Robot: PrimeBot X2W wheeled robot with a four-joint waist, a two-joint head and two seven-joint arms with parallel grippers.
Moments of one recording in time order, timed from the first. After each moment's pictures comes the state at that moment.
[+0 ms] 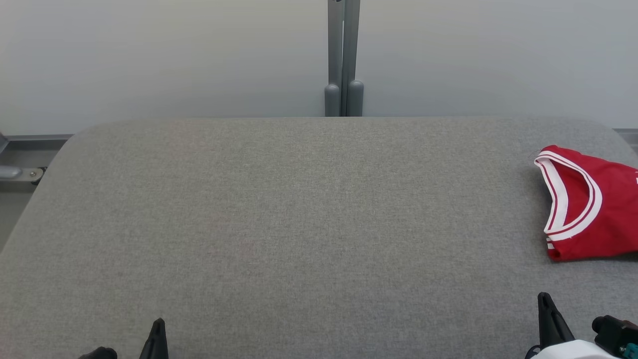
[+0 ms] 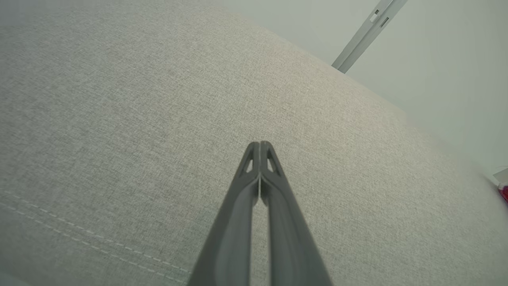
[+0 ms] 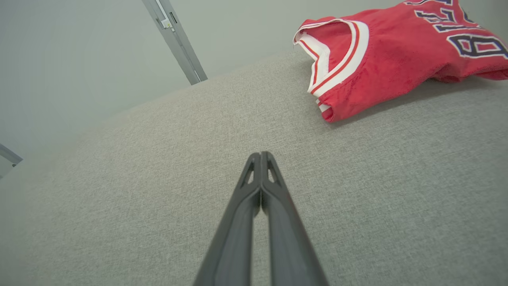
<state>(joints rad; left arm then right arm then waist) 0.07 0.06 0.01 0.45 -0.53 -0.13 -0.18 0.12 -0.02 -0.17 0.29 0.33 0.13 -0.18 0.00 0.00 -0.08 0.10</state>
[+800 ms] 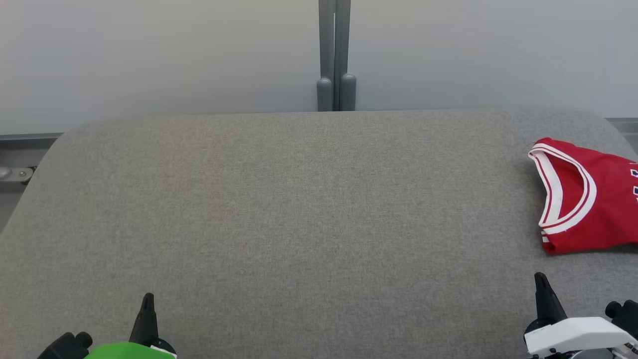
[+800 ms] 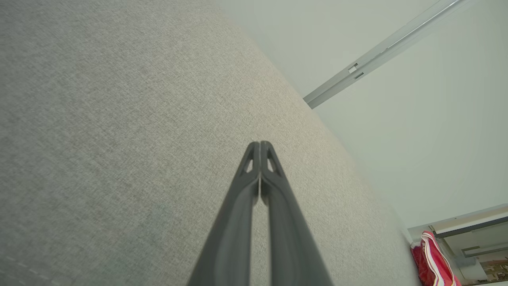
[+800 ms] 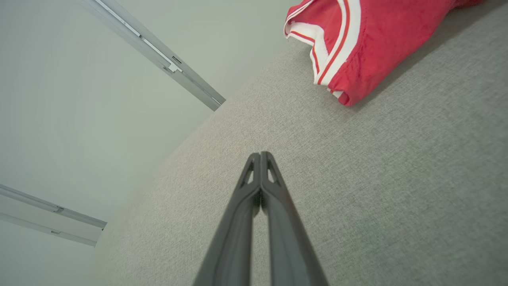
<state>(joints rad) 0.02 0.06 0.04 0.38 -0.88 -0.13 -0.09 0.05 -0.03 -0.15 0.27 0.73 0.13 -0.09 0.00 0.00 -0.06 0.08</state>
